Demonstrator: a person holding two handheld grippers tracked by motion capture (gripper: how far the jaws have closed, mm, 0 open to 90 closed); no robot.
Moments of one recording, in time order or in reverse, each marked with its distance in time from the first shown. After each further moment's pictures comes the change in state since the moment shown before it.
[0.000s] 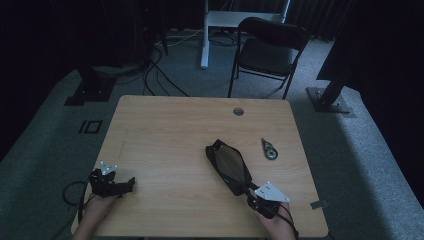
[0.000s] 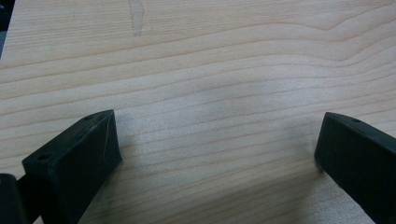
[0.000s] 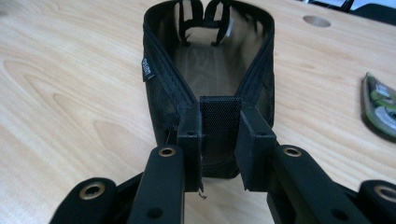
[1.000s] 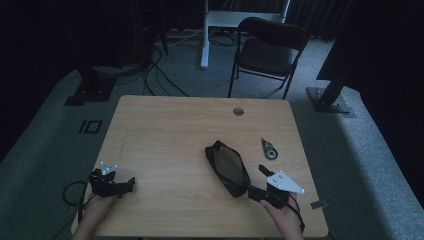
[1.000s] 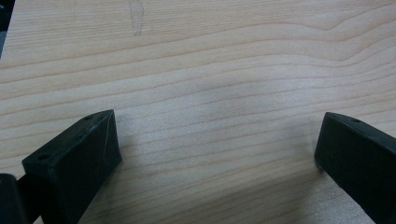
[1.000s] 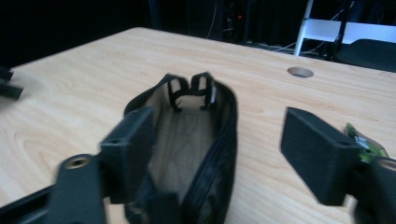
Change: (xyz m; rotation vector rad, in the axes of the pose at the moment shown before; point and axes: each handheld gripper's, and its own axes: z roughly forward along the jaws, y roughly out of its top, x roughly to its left) left arm 0.000 0.000 0.000 0.000 0.000 0.000; right arm -0.030 0.030 -0.007 -0.192 0.020 0.094
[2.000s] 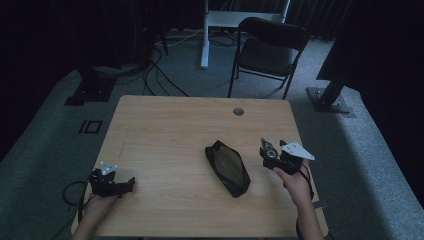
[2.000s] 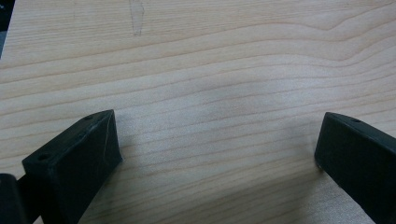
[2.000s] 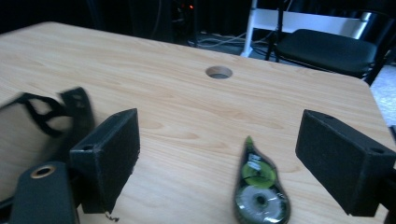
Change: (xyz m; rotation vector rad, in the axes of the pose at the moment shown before) left arm 0.000 0.000 0.000 0.000 -0.001 -0.001; right arm -0.094 0.016 0.049 0.052 -0.163 0.020
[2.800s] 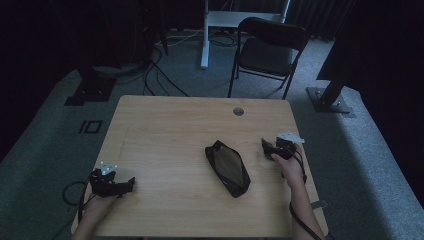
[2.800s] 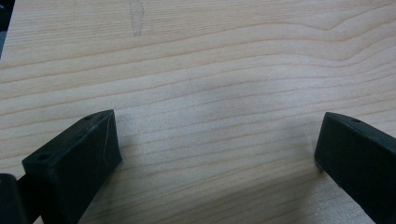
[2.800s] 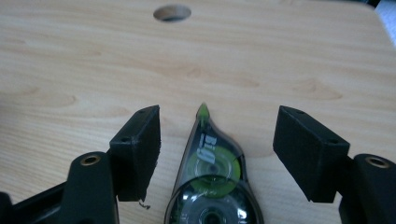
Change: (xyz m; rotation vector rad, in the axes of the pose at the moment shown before) left arm 0.000 0.000 0.000 0.000 0.000 0.000; right arm -0.042 -0.022 0.075 0.203 -0.073 0.085
